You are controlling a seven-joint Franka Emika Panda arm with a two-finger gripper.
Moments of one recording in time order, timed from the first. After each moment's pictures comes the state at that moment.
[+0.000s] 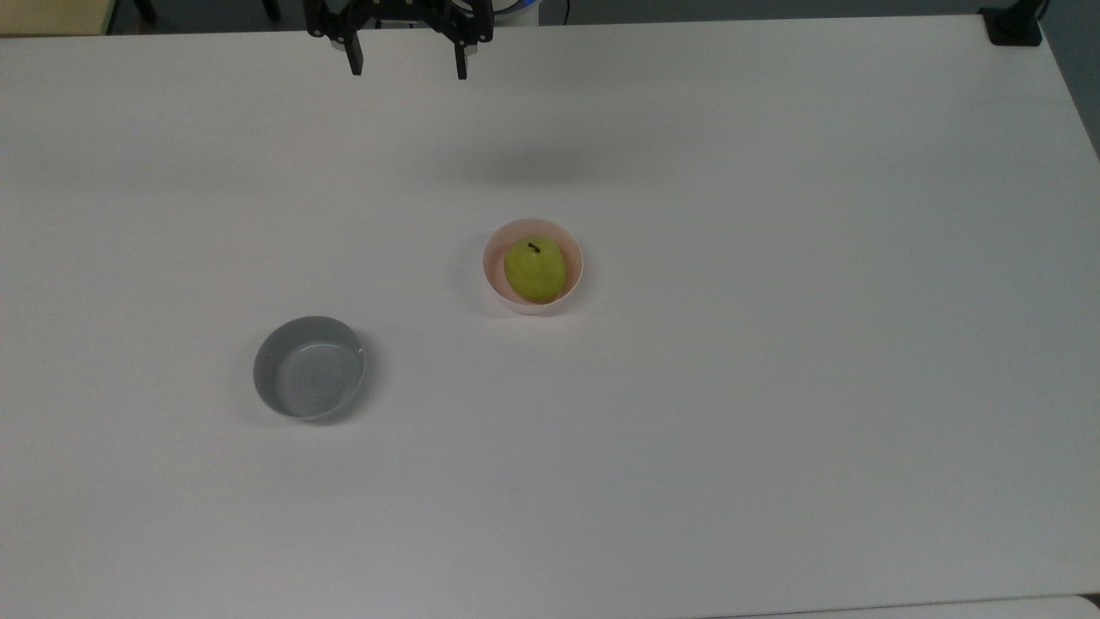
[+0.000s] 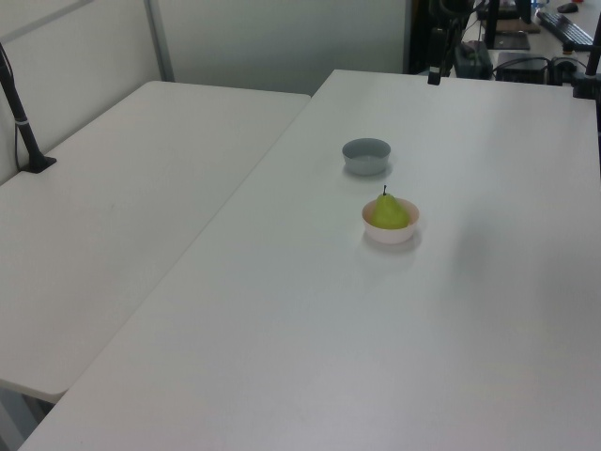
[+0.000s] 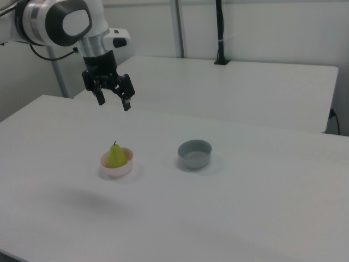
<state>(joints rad) -0.02 -0.01 0.00 -1.69 -0.01 1.76 -0.01</state>
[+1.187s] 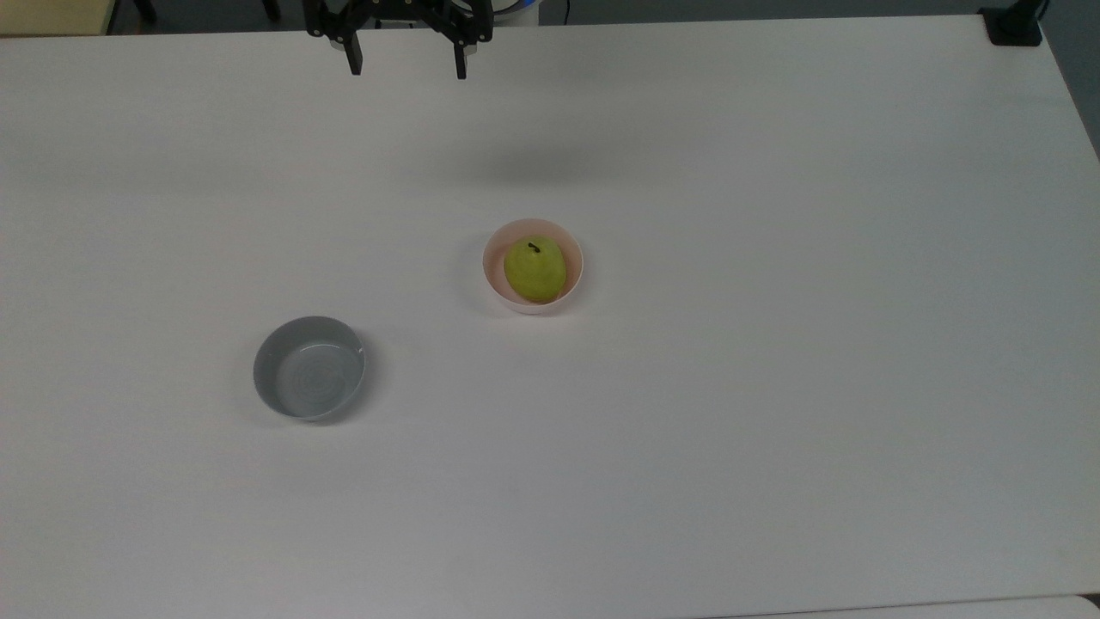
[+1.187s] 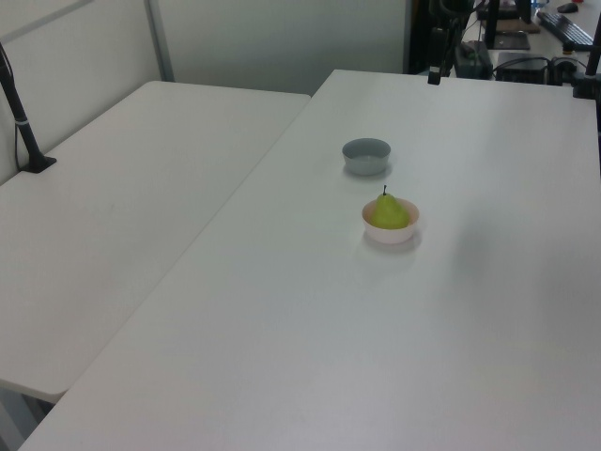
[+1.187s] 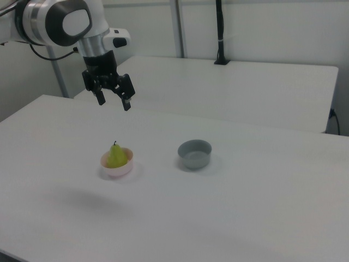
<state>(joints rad) -0.02 -0.01 0.00 -1.69 -0.01 1.76 -0.01</state>
